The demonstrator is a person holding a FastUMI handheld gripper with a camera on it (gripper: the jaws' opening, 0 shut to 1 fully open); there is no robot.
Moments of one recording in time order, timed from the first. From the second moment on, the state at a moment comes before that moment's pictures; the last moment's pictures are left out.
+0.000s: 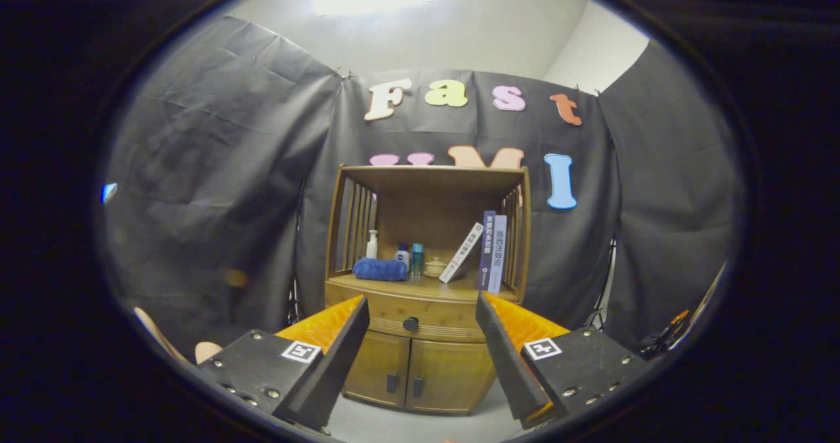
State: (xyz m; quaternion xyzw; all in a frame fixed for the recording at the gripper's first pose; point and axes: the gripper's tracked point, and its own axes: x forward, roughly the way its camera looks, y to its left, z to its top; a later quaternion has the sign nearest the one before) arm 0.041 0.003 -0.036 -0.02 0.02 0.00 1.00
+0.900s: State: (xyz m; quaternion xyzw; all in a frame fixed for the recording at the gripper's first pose) arm 0.266 0.030 -0.253 -0.04 0.14 -0.02 0.99
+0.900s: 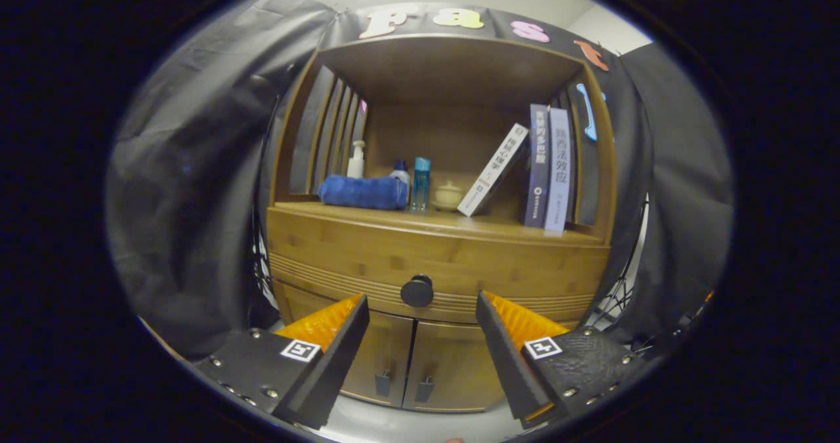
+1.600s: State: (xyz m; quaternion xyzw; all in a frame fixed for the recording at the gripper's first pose) arm 0.343 0.027 -0.299 -0.04 0.17 -0.07 0.98
